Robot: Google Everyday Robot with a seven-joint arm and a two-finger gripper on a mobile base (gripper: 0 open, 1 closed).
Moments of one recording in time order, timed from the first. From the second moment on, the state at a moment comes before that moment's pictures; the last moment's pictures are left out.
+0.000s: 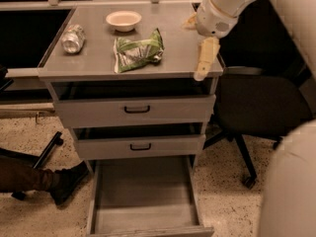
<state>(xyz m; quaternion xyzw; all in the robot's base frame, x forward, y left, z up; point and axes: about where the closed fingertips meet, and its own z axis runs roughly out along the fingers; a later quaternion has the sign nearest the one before) 0.655 -0.100 0.920 -0.74 0.63 0.05 0.23</state>
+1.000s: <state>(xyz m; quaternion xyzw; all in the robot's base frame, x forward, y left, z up) 0.765 -0.017 0.868 -0.78 0.57 0.07 0.25</state>
